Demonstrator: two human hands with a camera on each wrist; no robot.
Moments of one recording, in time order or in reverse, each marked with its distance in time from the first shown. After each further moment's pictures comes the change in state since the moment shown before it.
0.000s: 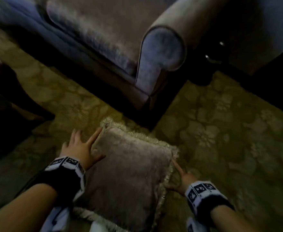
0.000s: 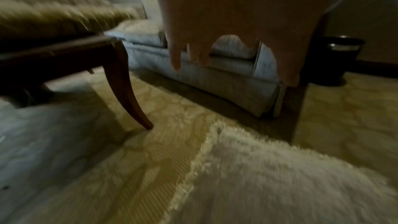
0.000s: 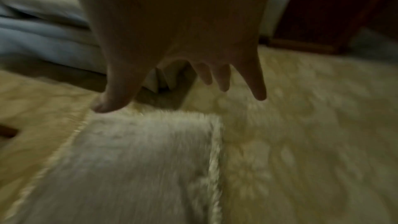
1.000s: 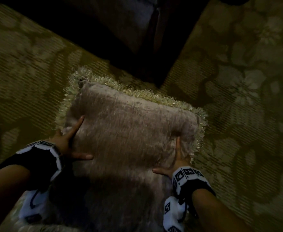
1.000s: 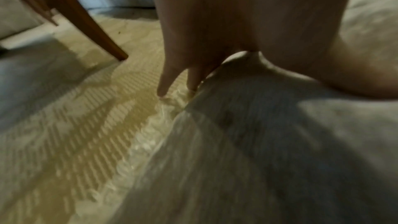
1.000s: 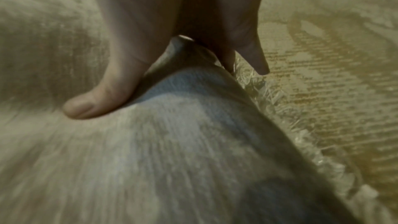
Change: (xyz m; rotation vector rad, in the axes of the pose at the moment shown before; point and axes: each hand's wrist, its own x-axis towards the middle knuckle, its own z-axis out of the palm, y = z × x) left_hand 0.214 -0.050 0.234 -0.238 -0.317 0.066; right_hand 0.241 0.016 0.169 0.494 0.046 0.308
